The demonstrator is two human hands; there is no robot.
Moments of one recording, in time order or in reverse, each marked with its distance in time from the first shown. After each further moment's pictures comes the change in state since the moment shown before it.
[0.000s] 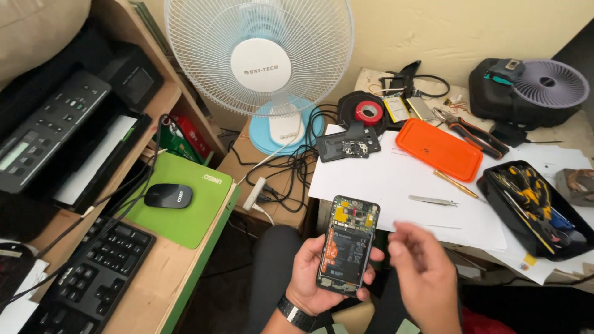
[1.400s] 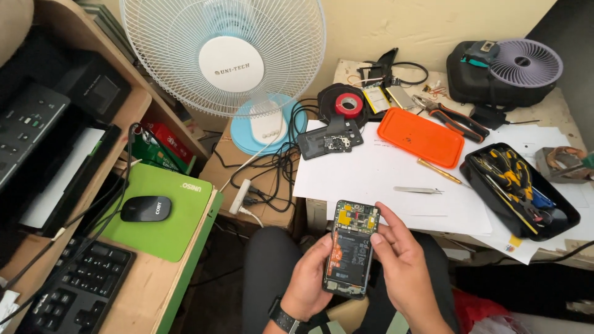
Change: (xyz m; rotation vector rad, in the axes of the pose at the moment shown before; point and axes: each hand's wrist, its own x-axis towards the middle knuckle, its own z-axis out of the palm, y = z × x) left_hand 0.018 -0.015 0.010 0.531 0.376 0.264; right_hand 0.016 0.034 0.017 0.388 -0.123 0.209
